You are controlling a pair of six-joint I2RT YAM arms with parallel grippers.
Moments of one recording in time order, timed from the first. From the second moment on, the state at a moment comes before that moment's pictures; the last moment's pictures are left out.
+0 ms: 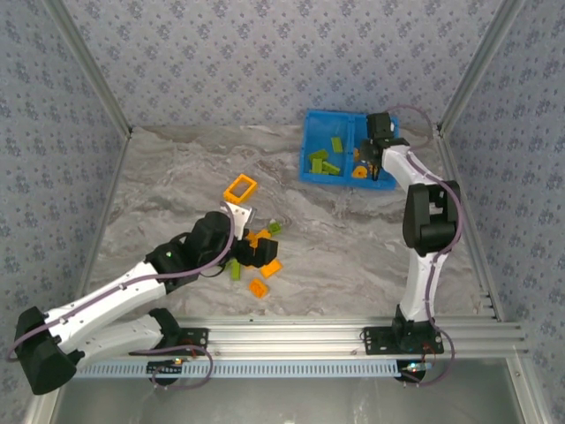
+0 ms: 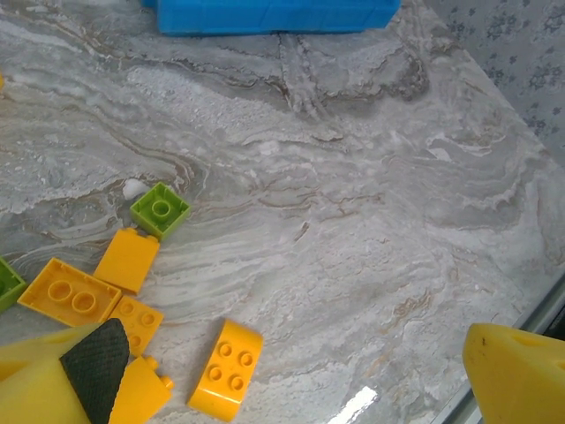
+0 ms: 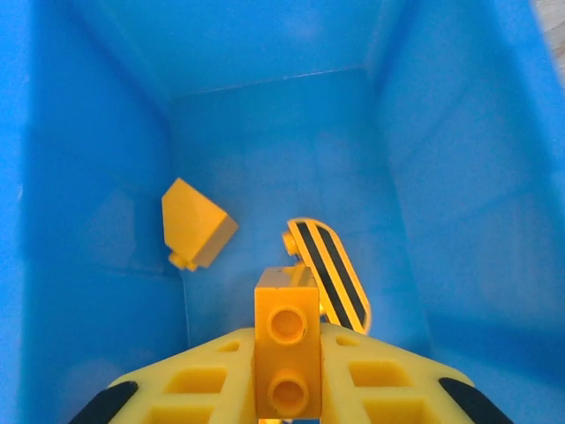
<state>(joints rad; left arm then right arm) -0.89 0.95 0.74 -0.37 0.00 -0.47 0.12 2.08 1.67 -0.49 0.21 0.33</state>
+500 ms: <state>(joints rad) -0.88 1.35 1.09 -0.62 -0.12 -0.30 0.14 1.75 1.39 -0.57 0.17 0.39</state>
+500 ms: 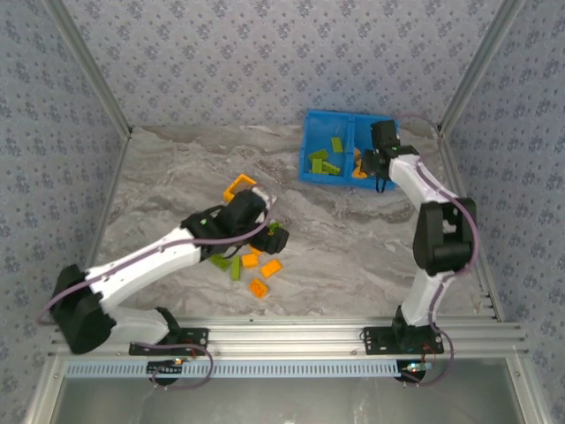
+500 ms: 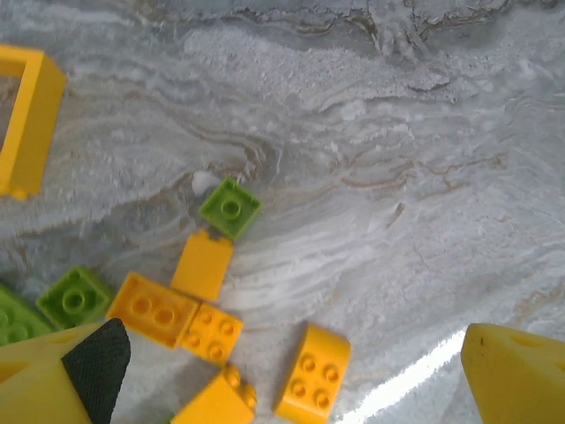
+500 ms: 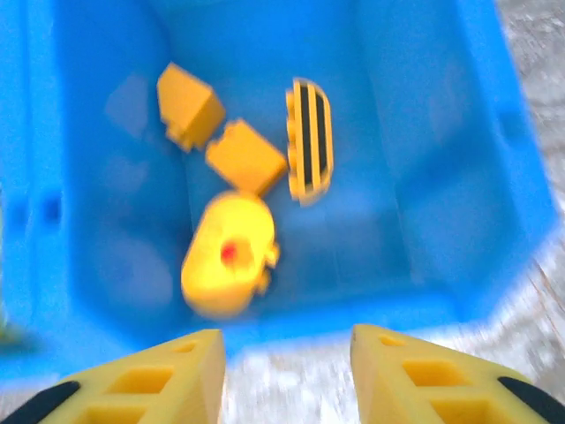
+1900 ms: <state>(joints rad) -0.76 2.02 1.42 -0.69 -0.09 -0.04 0.46 0.88 0.98 -0.79 0.01 0.49</state>
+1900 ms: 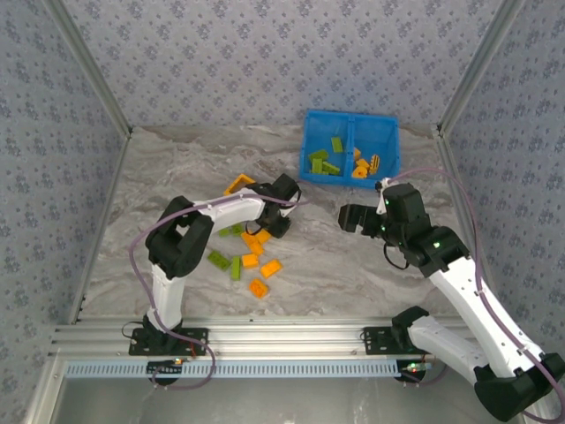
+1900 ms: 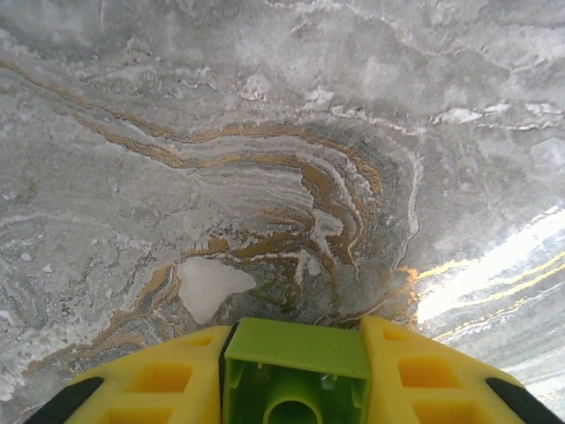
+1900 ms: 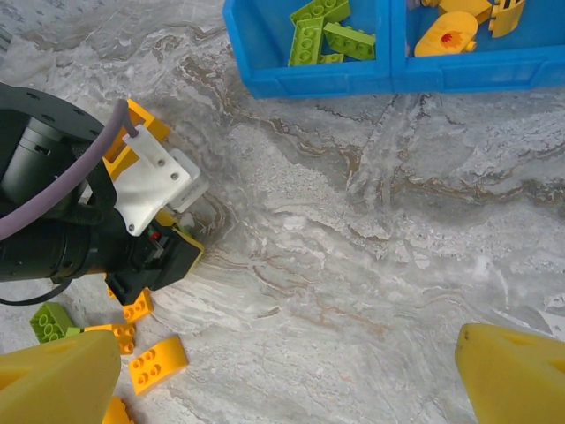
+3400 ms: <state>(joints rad) -0.72 2.75 2.68 -0.40 -0.16 -0.07 0.46 0.72 0.86 -0.78 0.14 0.65</state>
